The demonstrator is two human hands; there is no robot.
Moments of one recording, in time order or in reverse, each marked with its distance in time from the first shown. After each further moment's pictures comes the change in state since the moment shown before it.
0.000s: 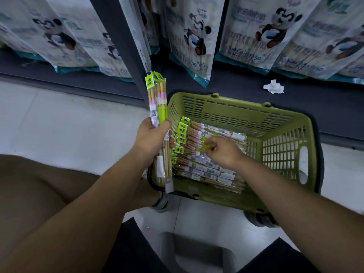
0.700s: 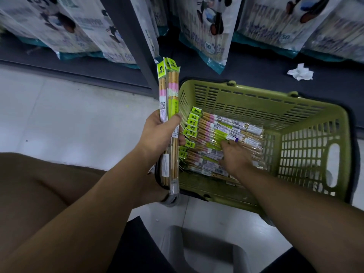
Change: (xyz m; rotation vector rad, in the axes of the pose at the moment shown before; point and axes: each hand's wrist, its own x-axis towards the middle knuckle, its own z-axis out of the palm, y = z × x) left_hand 0.005 -0.005 -0.006 0.034 -0.078 0.032; right_hand 0.030 0.049 0.056 -0.630 0.033 0.069
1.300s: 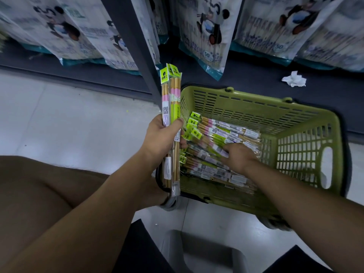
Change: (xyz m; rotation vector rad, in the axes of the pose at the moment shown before) left_hand -0.002 0.002 0.003 -0.008 0.009 -0.021; right_hand -0.002 0.013 -0.031 0.186 -0.090 -0.041
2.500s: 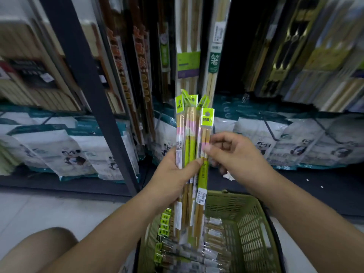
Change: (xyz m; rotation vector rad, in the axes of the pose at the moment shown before) left_hand -0.100 0.199 0.086 0.030 -0.480 0.563; right_hand -0.212 -0.087 -0.292 0.972 0.683 -0.448
